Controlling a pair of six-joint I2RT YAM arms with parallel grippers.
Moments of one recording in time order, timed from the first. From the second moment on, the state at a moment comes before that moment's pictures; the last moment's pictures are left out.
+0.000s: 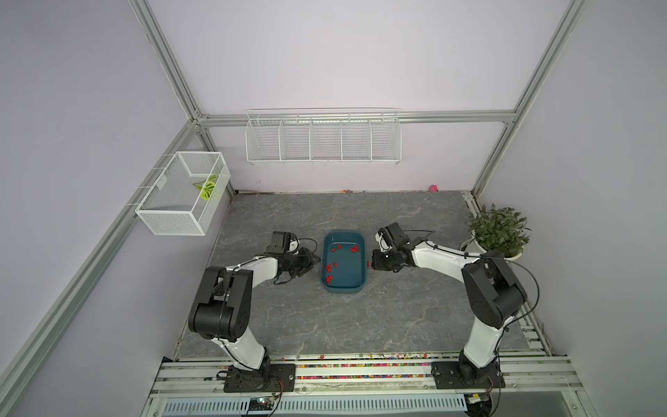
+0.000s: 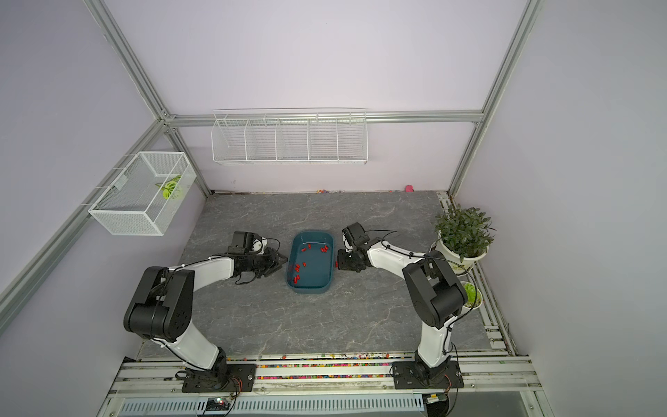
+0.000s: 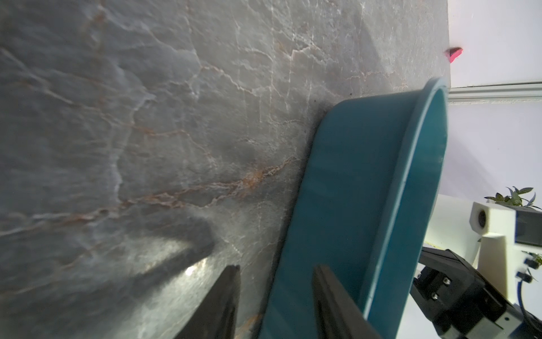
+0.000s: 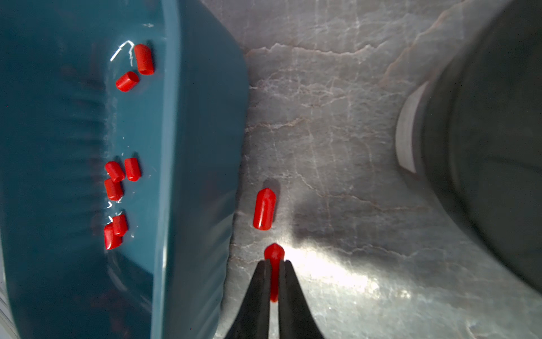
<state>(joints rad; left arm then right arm) -0.21 1.67 0.81 -0.09 0.55 -0.73 0.54 1.84 1.15 -0.40 -0.21 0.51</state>
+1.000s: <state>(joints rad) -0.21 1.67 0.81 -0.09 0.56 -0.73 0.54 1.91 1.21 -0.47 -0.20 0.54</state>
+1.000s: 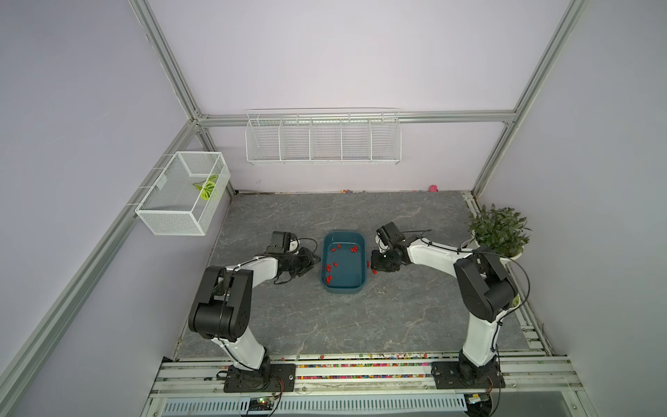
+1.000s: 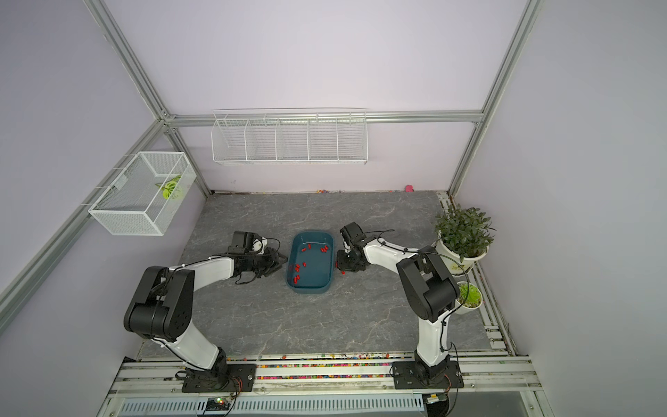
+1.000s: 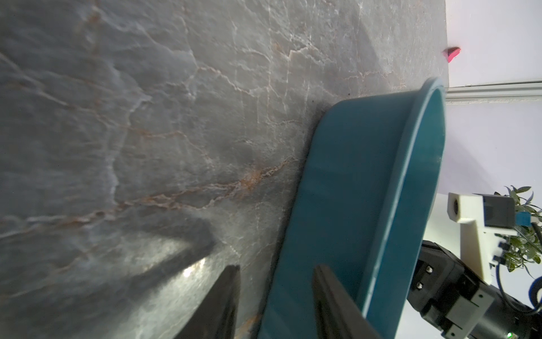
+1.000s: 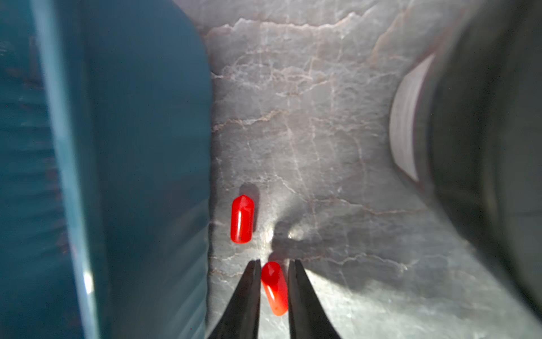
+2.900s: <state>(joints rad) -0.21 1.69 0.81 -0.09 0.57 -0.73 0.78 2.08 1.58 -0.49 -0.18 0.33</state>
